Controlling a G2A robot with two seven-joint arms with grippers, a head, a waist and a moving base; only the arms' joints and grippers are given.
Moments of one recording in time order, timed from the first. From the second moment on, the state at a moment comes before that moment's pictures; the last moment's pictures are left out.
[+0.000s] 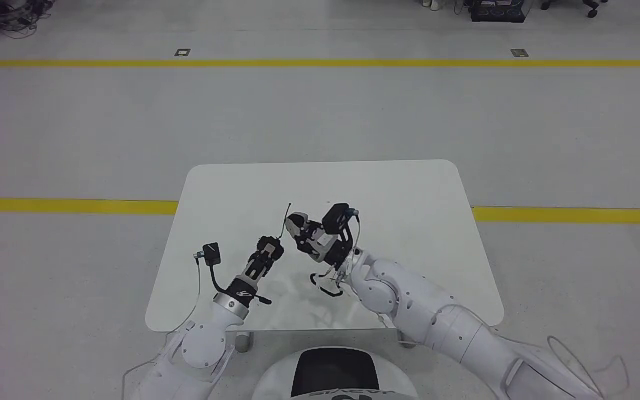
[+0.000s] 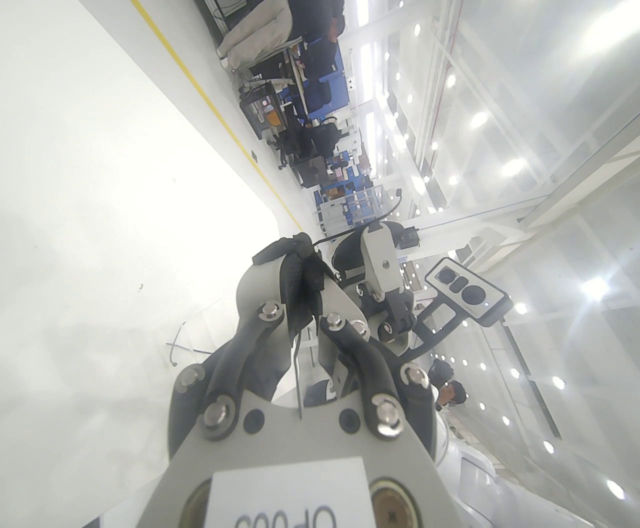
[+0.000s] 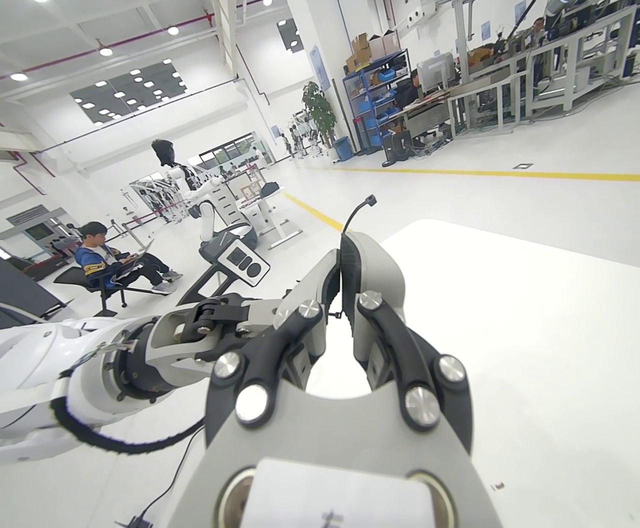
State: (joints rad) left arm 1.82 -1.15 -1.25 -1.73 0.04 -0.28 -0.03; right arm -1.09 -1.28 0.50 -1.24 -0.69 -0.34 -0.37
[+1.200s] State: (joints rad) left arm 1.82 -1.15 -1.25 -1.73 0.04 -0.28 -0.03; right arm -1.07 -1.27 0.47 -1.25 -0.65 -0.34 -0.36
